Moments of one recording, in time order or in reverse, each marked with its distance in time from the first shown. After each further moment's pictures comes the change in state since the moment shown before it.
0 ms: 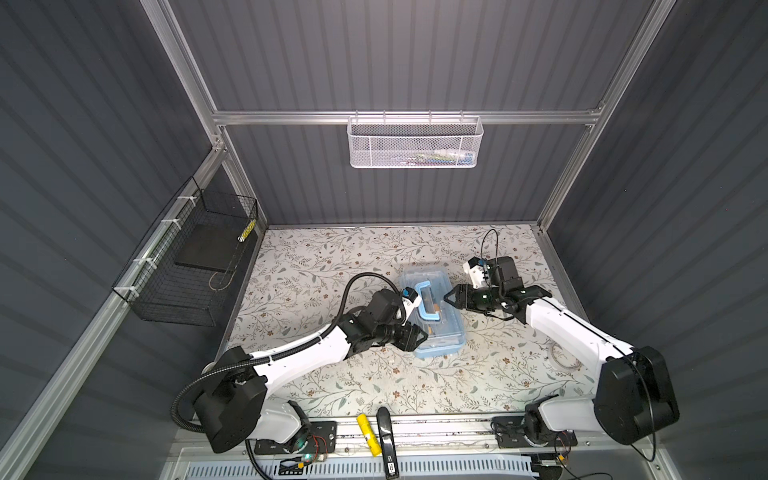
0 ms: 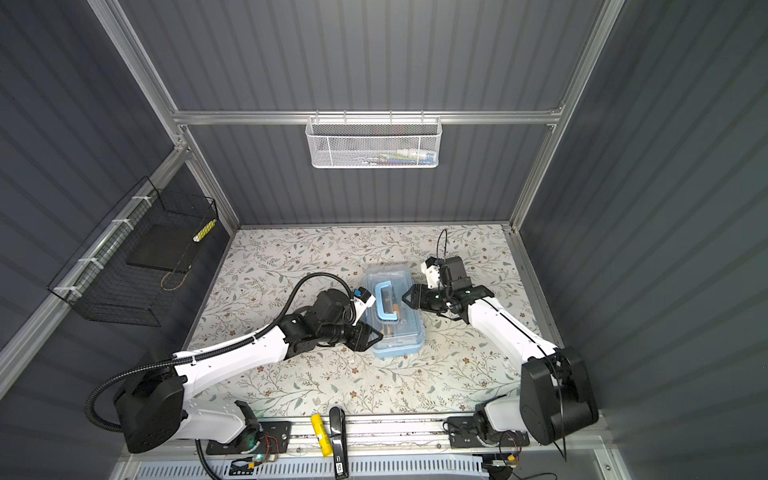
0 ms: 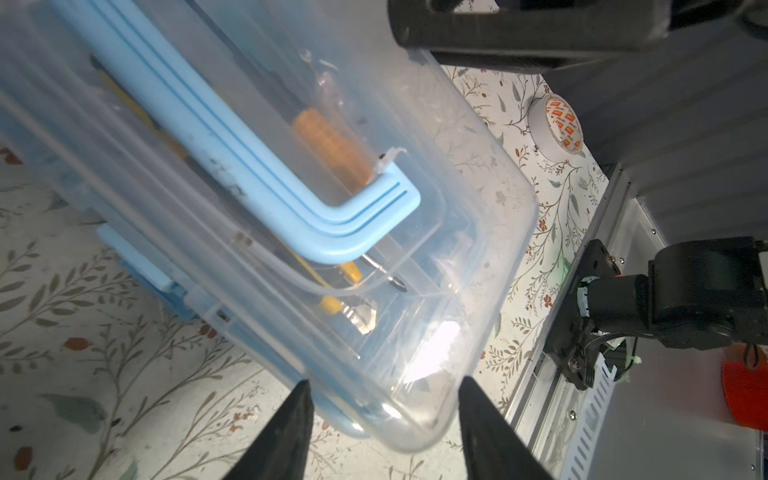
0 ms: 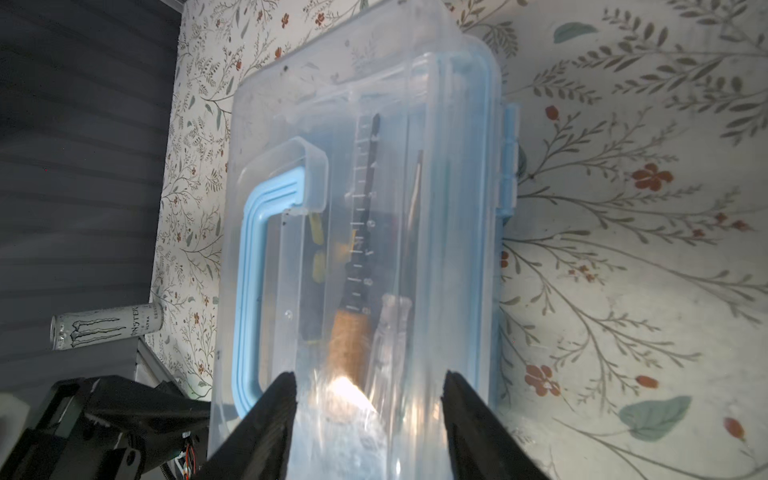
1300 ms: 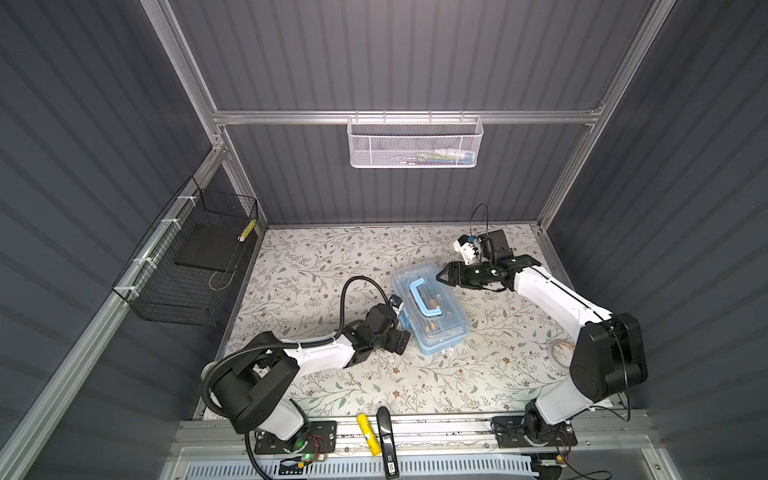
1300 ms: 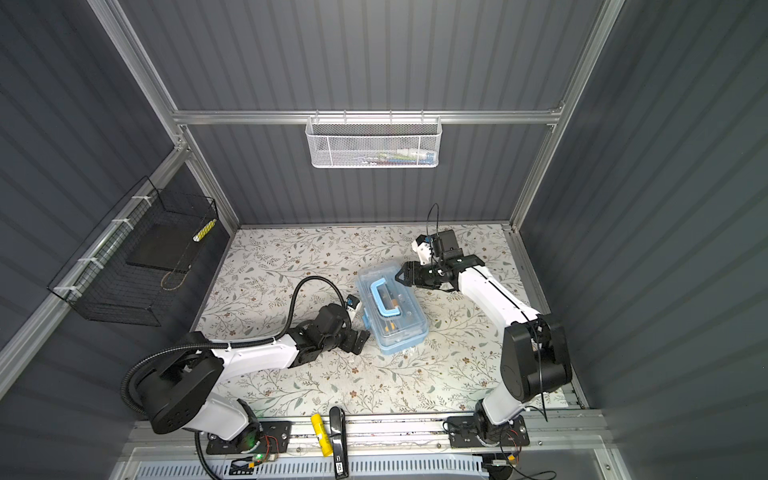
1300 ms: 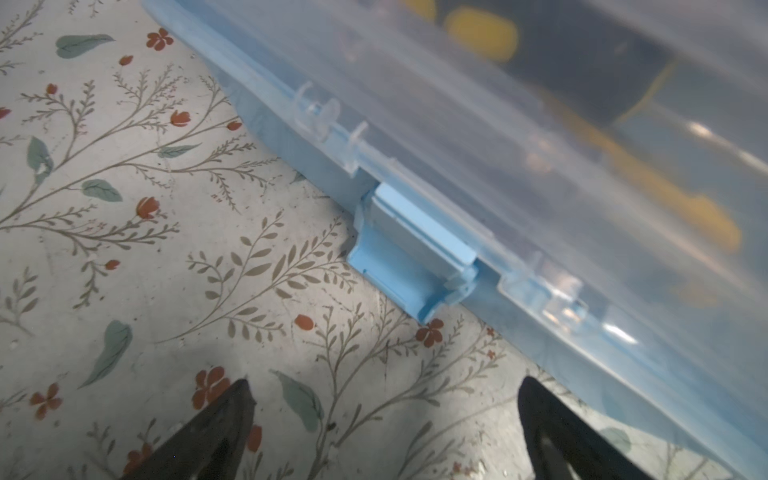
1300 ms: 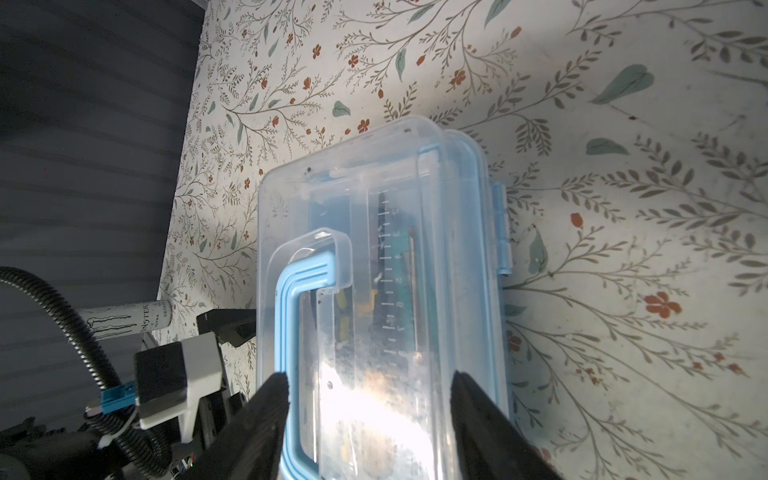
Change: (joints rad) left arm 0.057 0.127 -0.217 0.308 -0.407 0.156; right arm -0.014 0.208 0.314 -0.134 -0.051 -0.093
